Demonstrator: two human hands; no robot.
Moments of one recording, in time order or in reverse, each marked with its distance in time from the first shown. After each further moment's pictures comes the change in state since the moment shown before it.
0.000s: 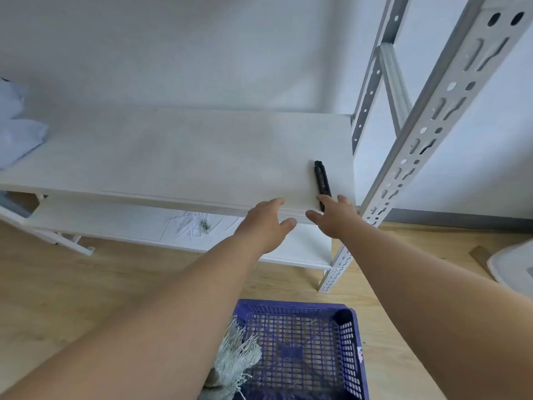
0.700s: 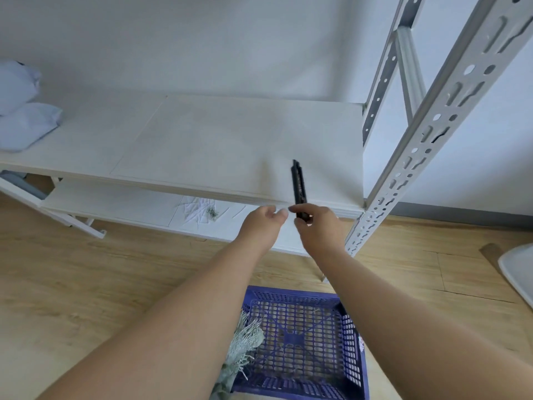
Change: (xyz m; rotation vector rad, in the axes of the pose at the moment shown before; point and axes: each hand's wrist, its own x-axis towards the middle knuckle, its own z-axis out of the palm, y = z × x) left_hand -0.025 -0.012 0.017 -0.521 0.048 -0.292; right_hand -0.046 -0.016 0.057 0.431 0.277 -0.193
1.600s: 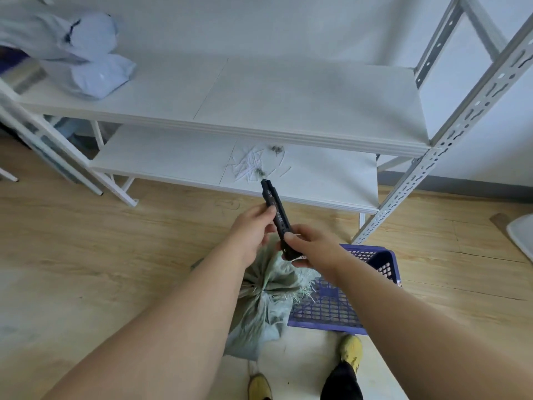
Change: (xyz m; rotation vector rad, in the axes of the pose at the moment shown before) left_hand -0.127 -0.225 -0.163 -0.554 -0.031 -0.043; right_hand -0.245 -0.092 0.161 0.533 -0.572 0.248
